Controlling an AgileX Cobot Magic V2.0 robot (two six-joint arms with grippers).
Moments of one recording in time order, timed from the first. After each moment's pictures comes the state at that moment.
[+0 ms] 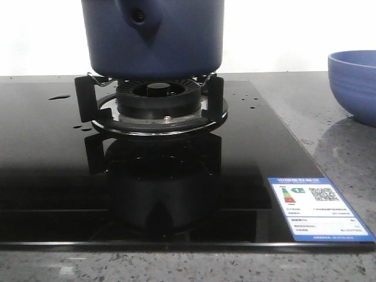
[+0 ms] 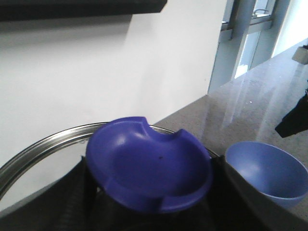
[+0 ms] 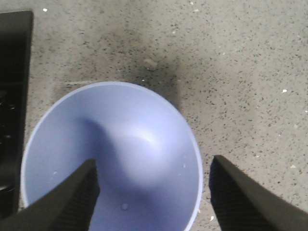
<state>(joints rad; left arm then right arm) -0.20 1.38 -1.25 -1.45 0.73 1.46 -0.24 1.37 -1.36 0.30 1.07 -0.25</state>
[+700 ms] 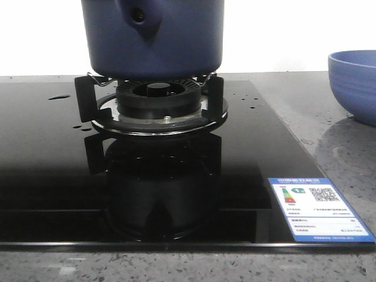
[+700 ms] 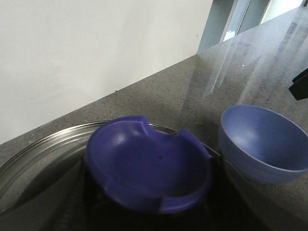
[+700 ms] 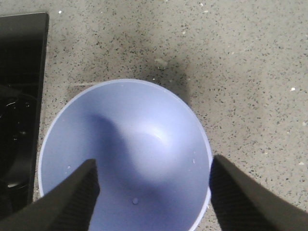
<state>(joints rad) -0.30 1.54 -1.25 -1.46 0.68 1.46 -0.24 1.35 -1.36 0.32 1.09 -0.25</state>
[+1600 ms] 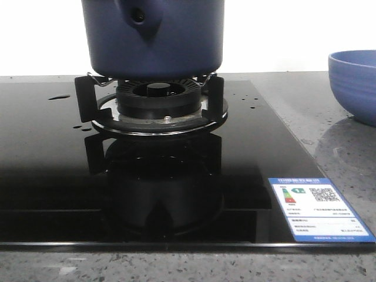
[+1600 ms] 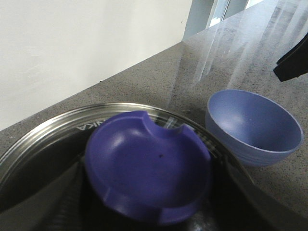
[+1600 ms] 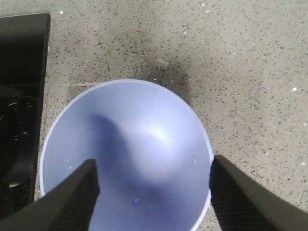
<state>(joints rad) -0.30 1.55 -1.25 -1.42 0.74 1.46 -0.24 1.35 -1.36 0.32 1.09 -0.25</state>
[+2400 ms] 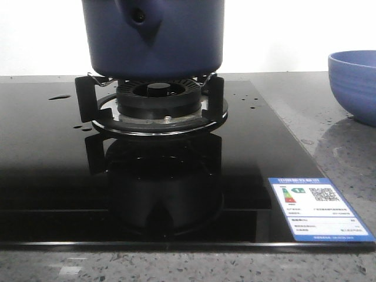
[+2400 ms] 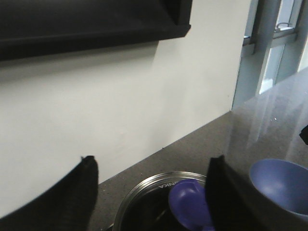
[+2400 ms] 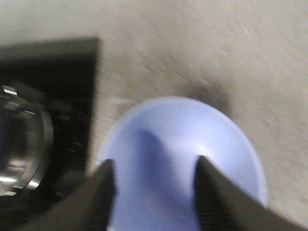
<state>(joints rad) -0.07 1.27 -1.25 -1.42 0.75 1.39 -0.24 1.31 -1.36 0.52 1.05 -0.34</state>
